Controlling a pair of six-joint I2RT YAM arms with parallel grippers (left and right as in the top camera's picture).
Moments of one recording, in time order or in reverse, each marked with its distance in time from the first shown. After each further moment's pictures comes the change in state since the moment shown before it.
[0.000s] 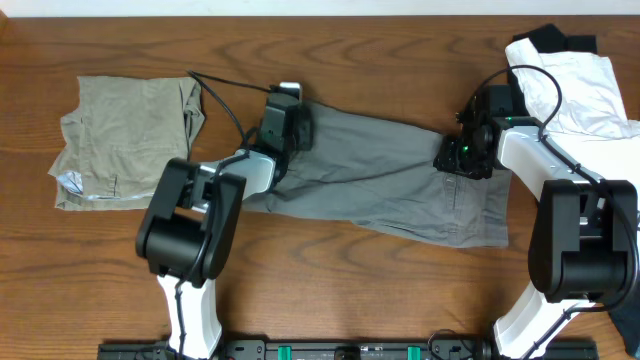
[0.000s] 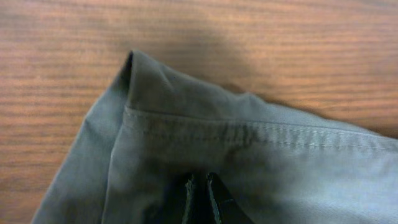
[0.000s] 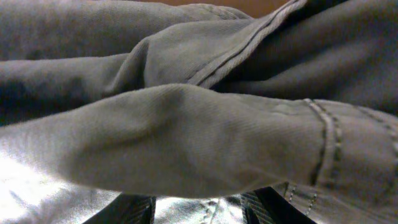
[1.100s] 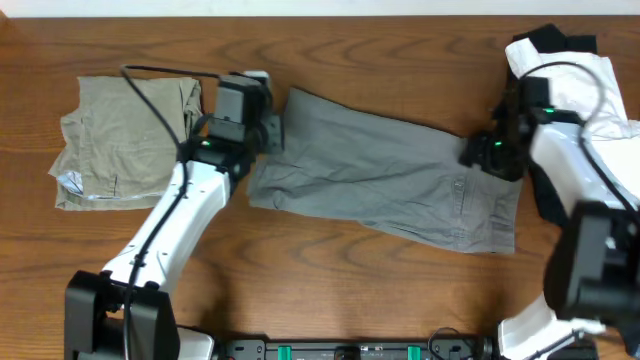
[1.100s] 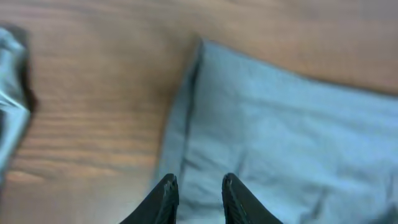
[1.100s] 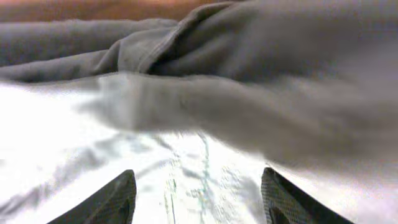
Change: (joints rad) left arm 0.053 -0.513 0.044 -0.695 0.074 0.029; right arm -0.137 -0.131 0.065 -0.204 0.024 -0.014
